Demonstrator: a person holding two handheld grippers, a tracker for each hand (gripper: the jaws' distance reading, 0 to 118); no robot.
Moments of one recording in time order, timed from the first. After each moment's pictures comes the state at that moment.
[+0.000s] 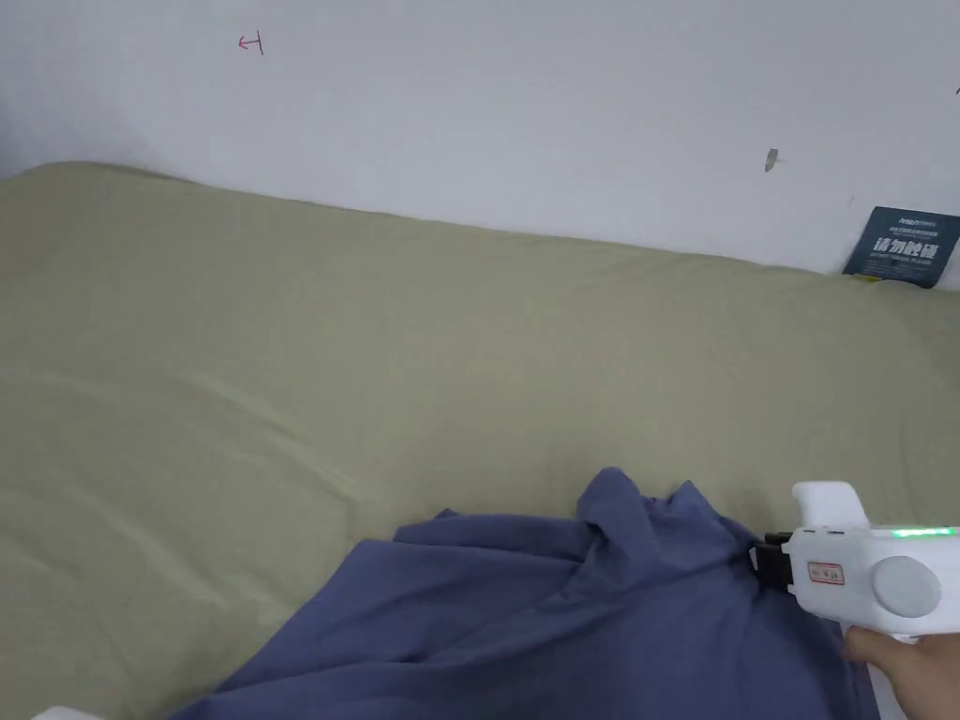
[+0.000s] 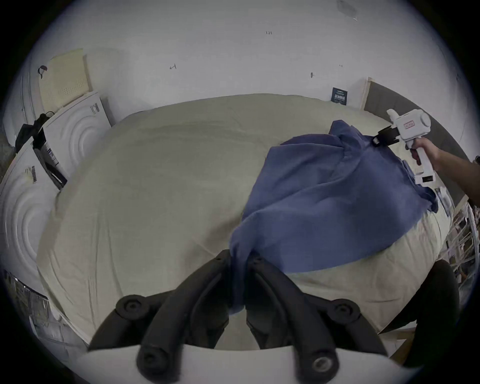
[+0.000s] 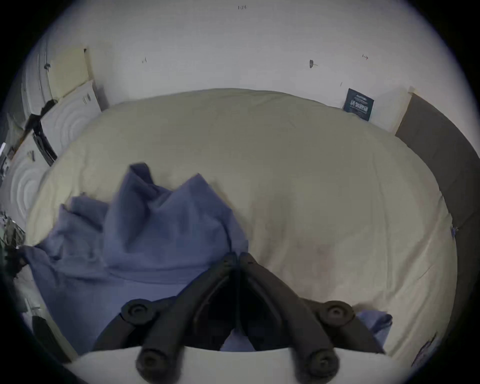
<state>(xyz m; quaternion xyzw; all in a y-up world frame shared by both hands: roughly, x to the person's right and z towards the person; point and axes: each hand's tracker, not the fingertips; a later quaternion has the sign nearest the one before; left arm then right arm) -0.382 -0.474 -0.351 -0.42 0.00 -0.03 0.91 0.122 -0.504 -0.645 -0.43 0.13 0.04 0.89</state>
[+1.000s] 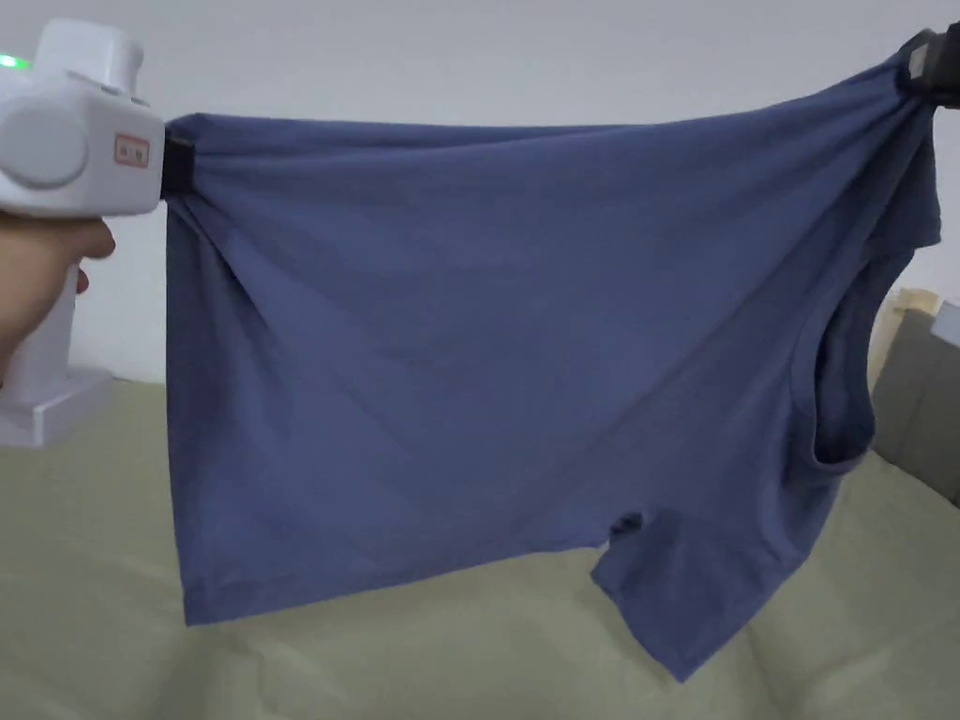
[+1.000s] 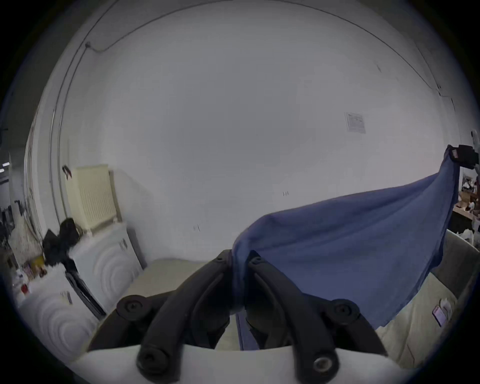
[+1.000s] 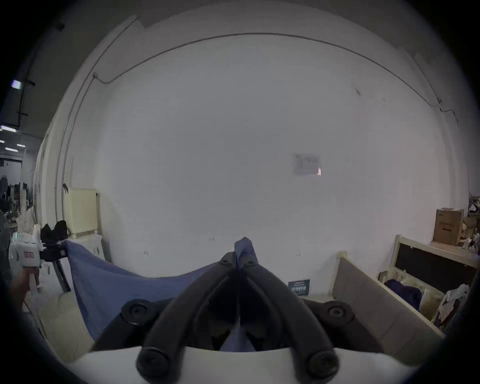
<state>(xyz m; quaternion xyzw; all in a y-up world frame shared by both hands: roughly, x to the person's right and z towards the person) -0.348 -0.041 -0.536 -0.09 0.06 -0.05 0.99 0.207 0.033 -0.523 0.03 0.07 -0.01 1.00</state>
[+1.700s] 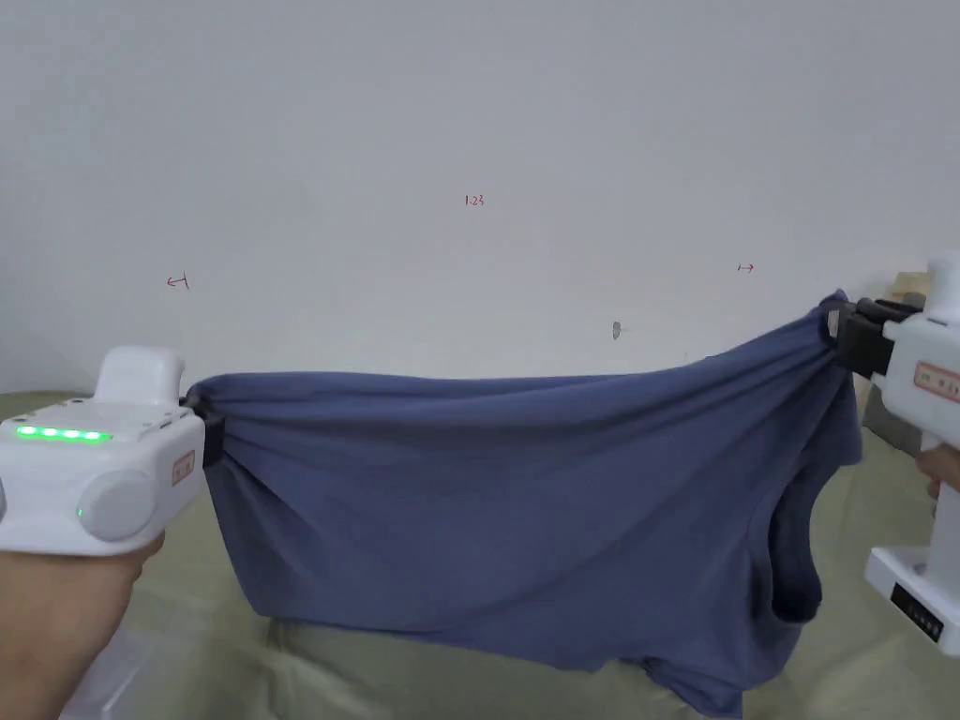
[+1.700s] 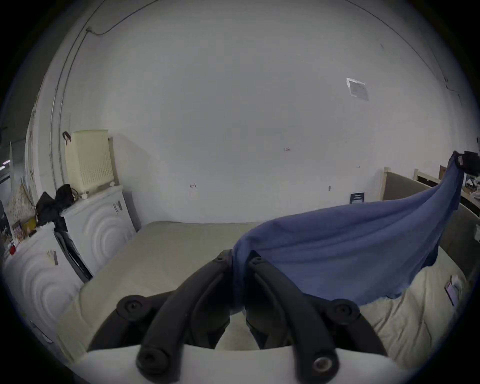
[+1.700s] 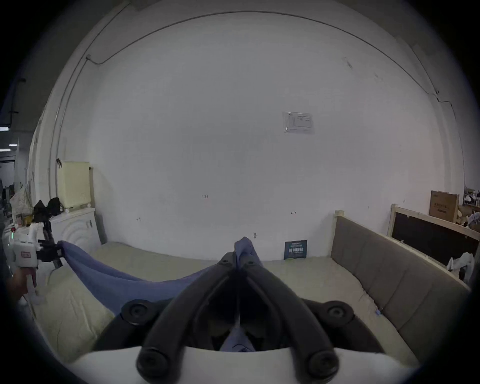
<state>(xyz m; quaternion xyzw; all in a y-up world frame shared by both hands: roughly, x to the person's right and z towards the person) -0.334 -0.242 -0.506 -0.15 0.06 -0.04 0.99 0.204 -0.164 -0.502 -0.04 0.05 -0.01 1.00</state>
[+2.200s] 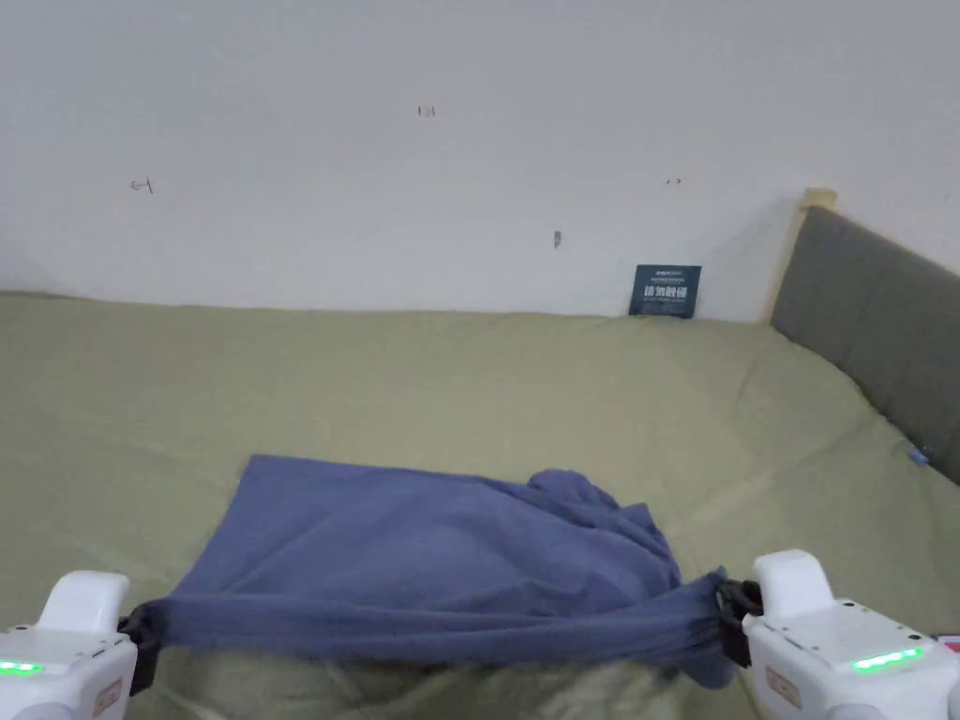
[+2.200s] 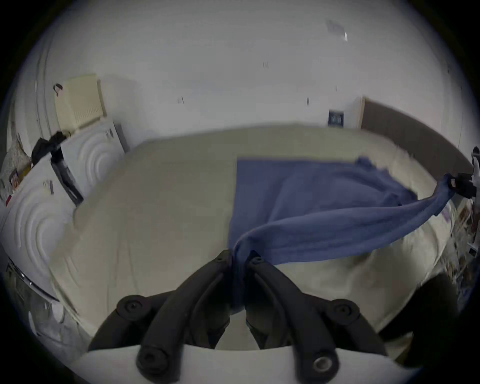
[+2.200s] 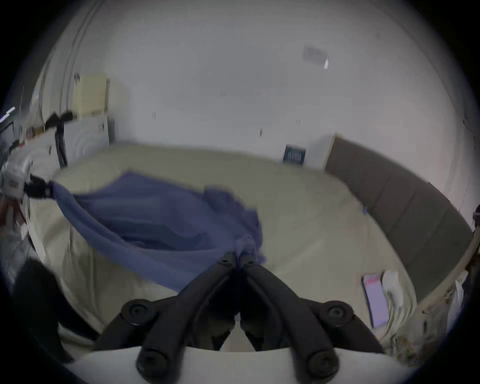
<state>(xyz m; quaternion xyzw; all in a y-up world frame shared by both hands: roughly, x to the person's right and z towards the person) -0.340 -0.449 -0.279 -0.37 0.02 -0.05 0.93 0.208 -0.442 -0.289 -0.28 0.05 0.09 0.95</state>
